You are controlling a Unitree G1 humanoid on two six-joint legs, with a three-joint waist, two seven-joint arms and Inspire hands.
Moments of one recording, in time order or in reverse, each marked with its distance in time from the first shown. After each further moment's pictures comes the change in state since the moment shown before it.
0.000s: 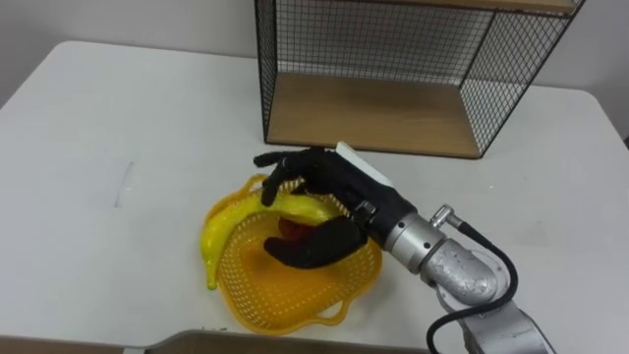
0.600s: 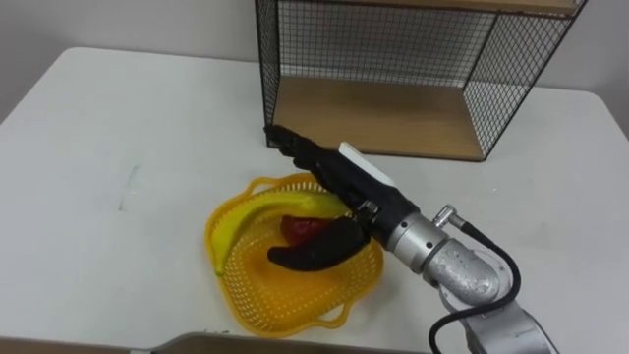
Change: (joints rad) left arm 0.017 0.003 0.072 0.071 -0.179 -0.004 0.005; right arm 0.005 -0.014 -0.011 -0.012 -0.001 0.021 -0.014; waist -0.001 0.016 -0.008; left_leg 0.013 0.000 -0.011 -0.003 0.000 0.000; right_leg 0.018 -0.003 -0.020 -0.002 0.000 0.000
